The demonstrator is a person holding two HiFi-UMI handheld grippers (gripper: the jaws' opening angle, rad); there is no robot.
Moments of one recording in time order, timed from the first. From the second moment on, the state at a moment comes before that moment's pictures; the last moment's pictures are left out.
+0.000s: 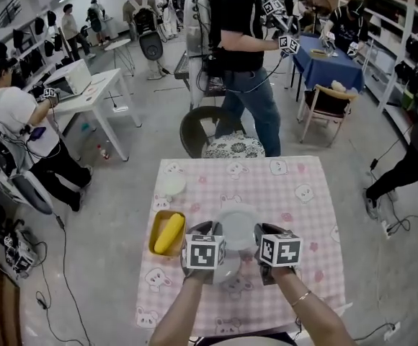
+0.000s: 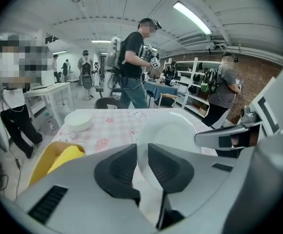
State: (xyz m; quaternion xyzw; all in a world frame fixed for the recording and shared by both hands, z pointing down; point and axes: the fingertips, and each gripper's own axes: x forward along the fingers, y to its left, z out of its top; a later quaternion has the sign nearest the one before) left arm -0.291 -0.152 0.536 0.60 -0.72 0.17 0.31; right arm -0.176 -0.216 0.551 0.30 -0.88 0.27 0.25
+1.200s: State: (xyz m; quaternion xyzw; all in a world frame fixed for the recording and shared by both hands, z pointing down) left arm -0.300 -0.015 0.606 0.54 -0.72 0.15 0.41; right arm -0.201 -0.104 0.613 0.21 -0.88 0.28 0.34
